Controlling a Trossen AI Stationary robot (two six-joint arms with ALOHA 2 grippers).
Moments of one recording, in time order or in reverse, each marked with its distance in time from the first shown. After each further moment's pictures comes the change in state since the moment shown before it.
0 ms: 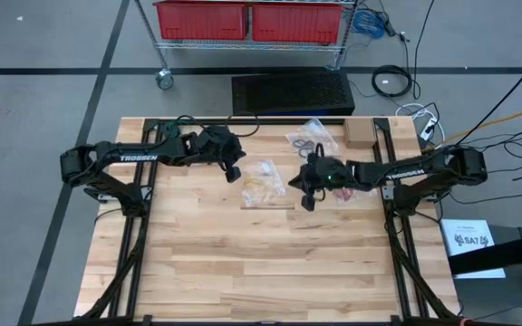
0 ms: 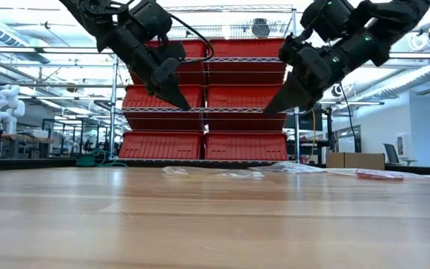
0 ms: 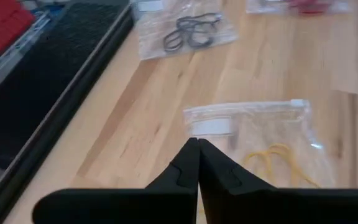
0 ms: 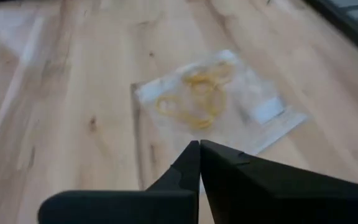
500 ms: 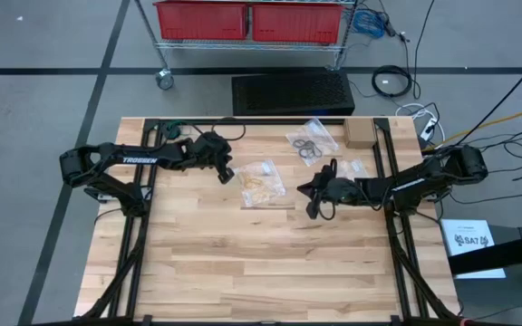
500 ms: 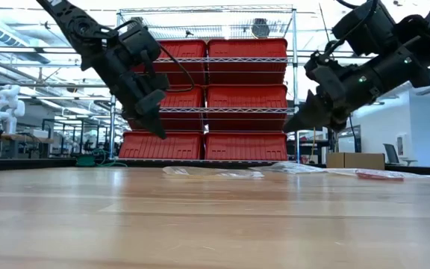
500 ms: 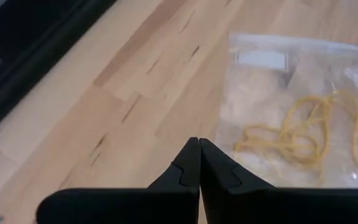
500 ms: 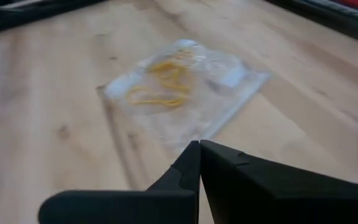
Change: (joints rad) left arm 0.058 0.001 -0.173 0.052 -0.049 -0.156; right arm 0.134 0.001 -0.226 0.281 0.311 0.257
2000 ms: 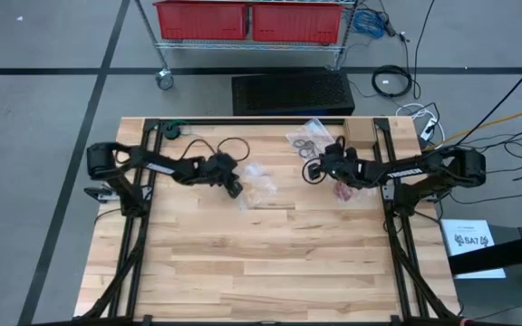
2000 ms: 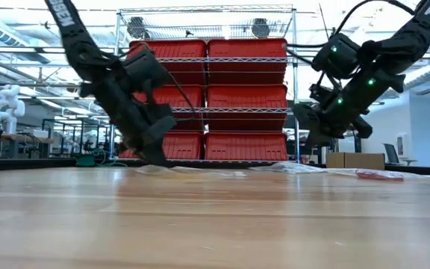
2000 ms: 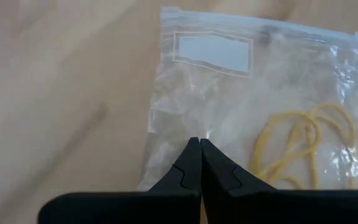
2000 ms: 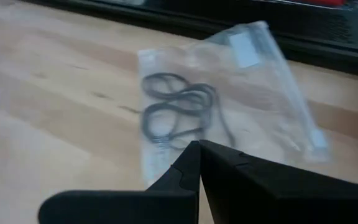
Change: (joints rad) left arm -0.160 0.225 -0.104 0.221 -0.016 -0.367; right arm -0.323 0.000 0.059 -0.313 0.248 0.283
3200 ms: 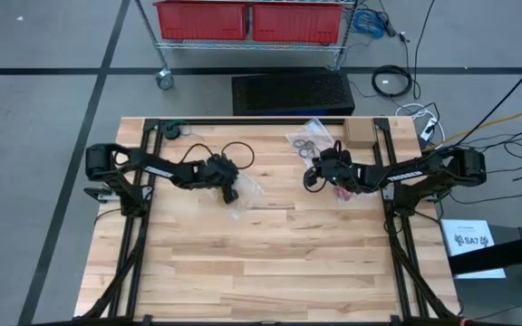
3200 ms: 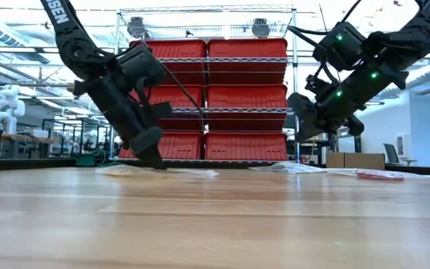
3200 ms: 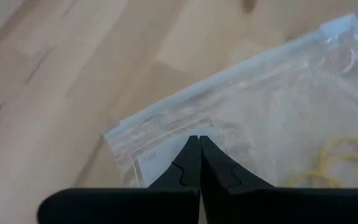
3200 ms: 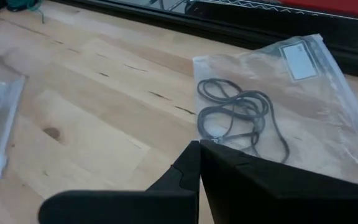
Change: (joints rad) left arm -0.016 0.015 0.005 -0.020 -0.104 0.313; right arm 0.095 0.000 0.000 0.090 -0.020 -0.039
